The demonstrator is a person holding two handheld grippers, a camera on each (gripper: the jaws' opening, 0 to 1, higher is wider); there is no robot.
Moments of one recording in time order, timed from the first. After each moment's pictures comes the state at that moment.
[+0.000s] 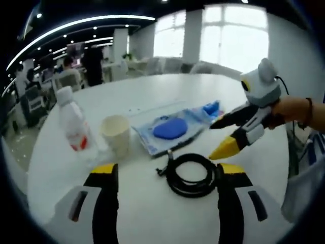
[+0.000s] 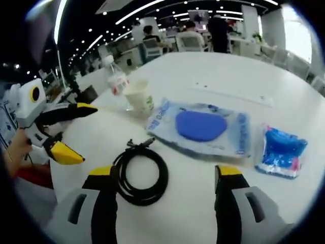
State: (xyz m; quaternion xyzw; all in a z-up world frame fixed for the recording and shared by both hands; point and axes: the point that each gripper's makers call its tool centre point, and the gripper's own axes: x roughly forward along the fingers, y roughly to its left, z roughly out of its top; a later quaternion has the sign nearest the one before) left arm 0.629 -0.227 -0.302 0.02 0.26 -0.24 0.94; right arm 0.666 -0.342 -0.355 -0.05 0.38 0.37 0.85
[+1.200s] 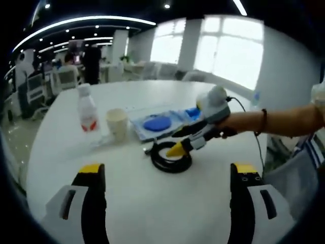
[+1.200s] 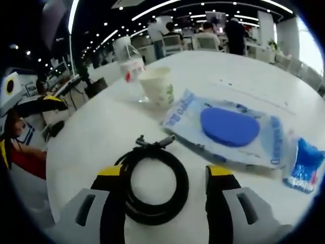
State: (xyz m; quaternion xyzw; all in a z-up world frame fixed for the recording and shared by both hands) left arm 0.550 -0.207 -0.277 -0.02 0.26 -0.27 0.93; right arm 0.669 -0.303 -0.387 -0.09 0.35 0.42 0.83
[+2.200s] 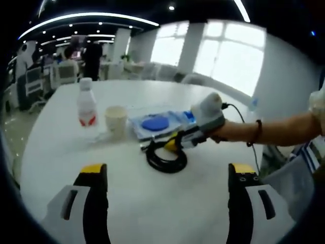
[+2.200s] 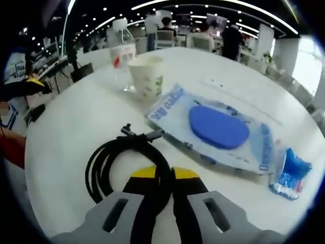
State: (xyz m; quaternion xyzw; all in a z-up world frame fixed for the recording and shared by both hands) left arm 0.550 -0.208 -0.279 -0.04 0.26 -0.28 0.92; right arm 0.683 -0.314 -0.400 -0.16 0.34 0.36 0.85
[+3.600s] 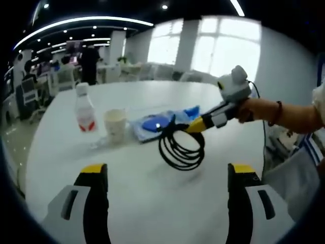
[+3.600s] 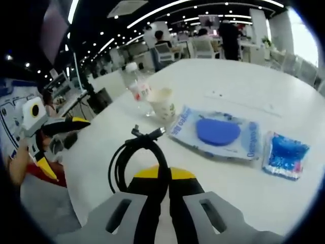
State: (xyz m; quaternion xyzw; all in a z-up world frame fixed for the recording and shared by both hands) left arm 0.554 -0.208 -0.278 -0.01 0.25 -0.28 0.93; right arm 0.637 -0.338 -0.314 -0.04 0.35 0.41 0.84
